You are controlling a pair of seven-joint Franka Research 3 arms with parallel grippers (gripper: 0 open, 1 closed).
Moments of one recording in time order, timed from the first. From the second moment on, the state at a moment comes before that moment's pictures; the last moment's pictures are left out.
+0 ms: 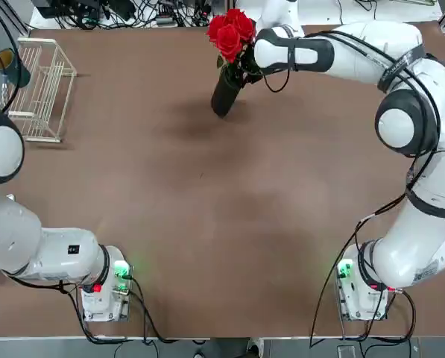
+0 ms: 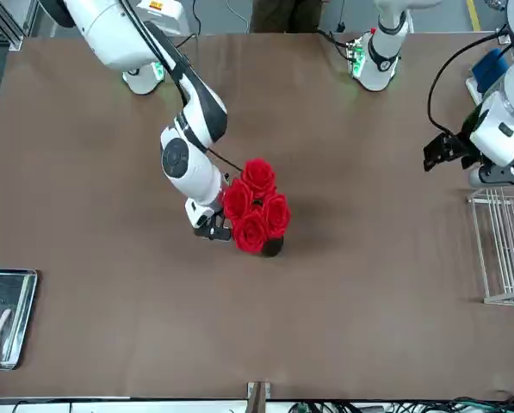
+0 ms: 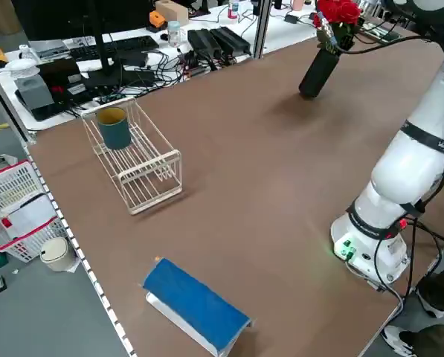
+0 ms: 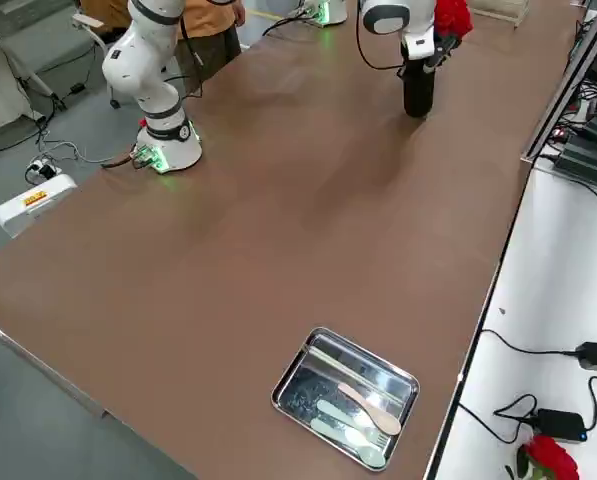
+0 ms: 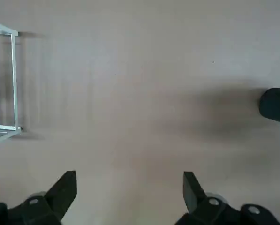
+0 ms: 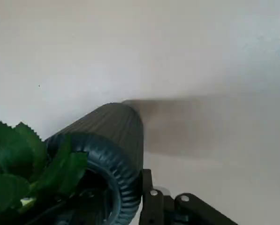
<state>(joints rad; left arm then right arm) 0.00 0.07 -0.15 -1.51 0.00 1.56 -0.18 0.29 0.59 0.40 -1.59 0.12 2.35 0.72</state>
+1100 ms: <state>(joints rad) 0.00 0.09 -0.14 -1.49 0.04 1.56 -0.18 0.30 0.59 0.40 -1.42 -0.21 2.09 -0.19</state>
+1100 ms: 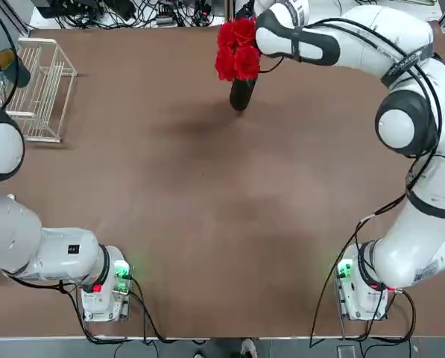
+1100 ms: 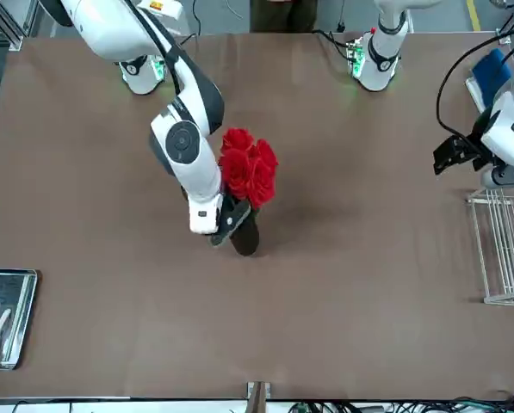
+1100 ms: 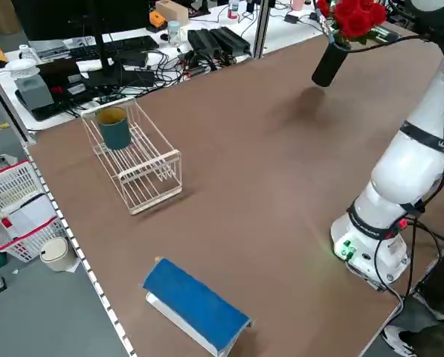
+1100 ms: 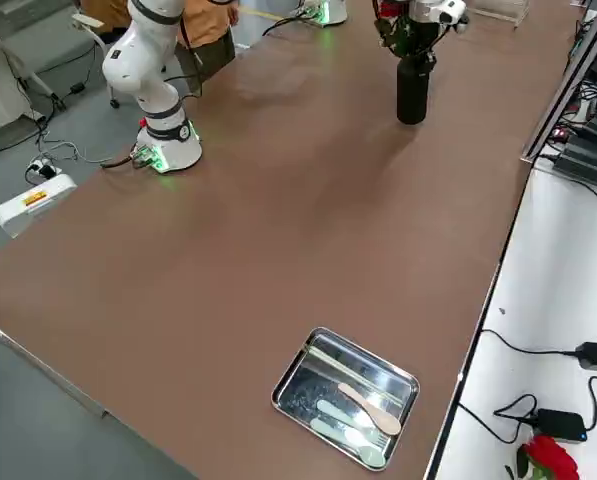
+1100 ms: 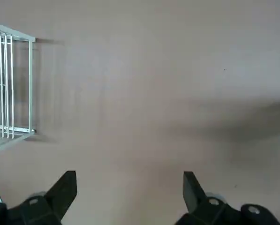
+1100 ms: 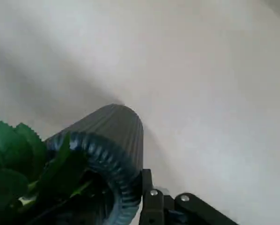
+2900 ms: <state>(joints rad) 0.01 0.09 -0.14 -1.47 0.04 1.56 -0.18 0.34 0.66 0.39 -1.35 -0.29 2.08 -0.67</state>
